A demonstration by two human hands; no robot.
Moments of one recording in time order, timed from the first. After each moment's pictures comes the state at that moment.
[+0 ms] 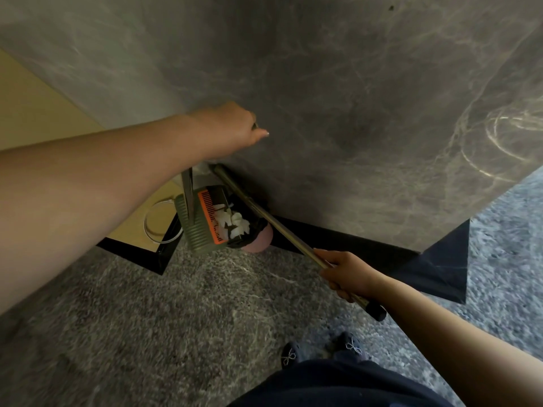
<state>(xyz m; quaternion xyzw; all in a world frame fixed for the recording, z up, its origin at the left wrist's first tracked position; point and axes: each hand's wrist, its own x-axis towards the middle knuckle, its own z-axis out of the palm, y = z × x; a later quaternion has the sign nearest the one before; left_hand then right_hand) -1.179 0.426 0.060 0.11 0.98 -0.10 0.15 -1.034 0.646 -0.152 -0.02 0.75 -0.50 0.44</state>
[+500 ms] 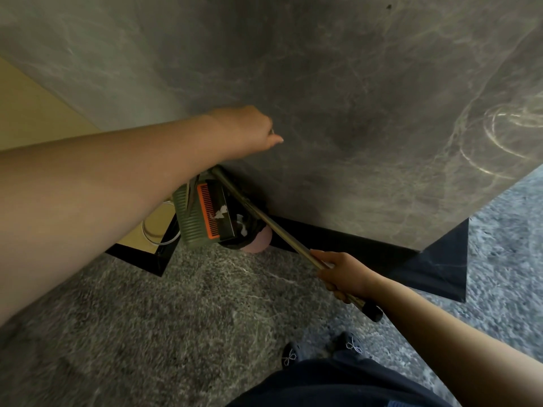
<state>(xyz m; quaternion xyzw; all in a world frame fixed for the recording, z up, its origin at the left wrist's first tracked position) -1.189 0.452 0.051 0.12 0.97 -0.14 0.18 -1.037 0.641 -0.150 -0.03 0.75 -0.51 0.43</state>
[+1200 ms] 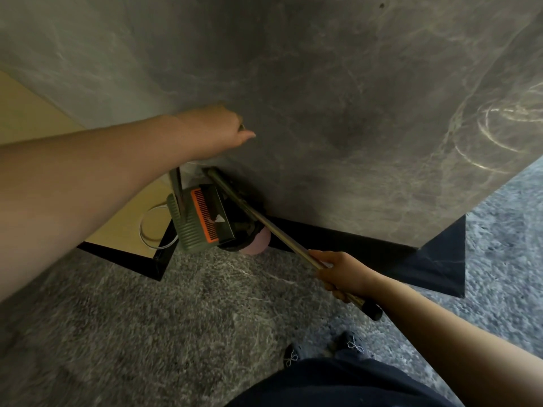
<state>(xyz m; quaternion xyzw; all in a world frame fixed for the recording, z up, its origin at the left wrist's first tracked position) -1.192 0.416 0.059 0.11 0.97 -0.13 0.15 -1.039 0.639 -0.145 -0.02 0.74 -0.50 0.44</state>
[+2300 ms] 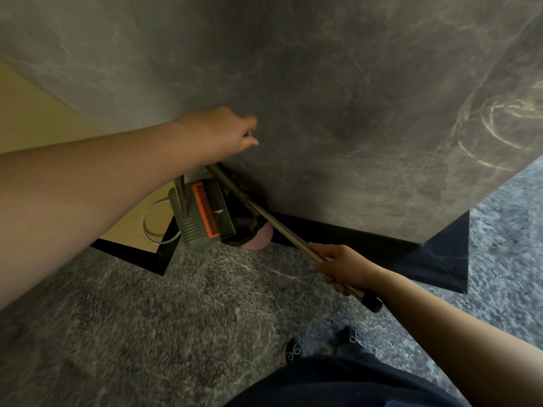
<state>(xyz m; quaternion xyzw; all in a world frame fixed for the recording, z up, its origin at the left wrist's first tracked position) -1.171 0.406 0.055 0.17 0.97 -0.15 0.14 -1.038 0.631 -0.152 -0.02 0.74 -0.51 0.44</state>
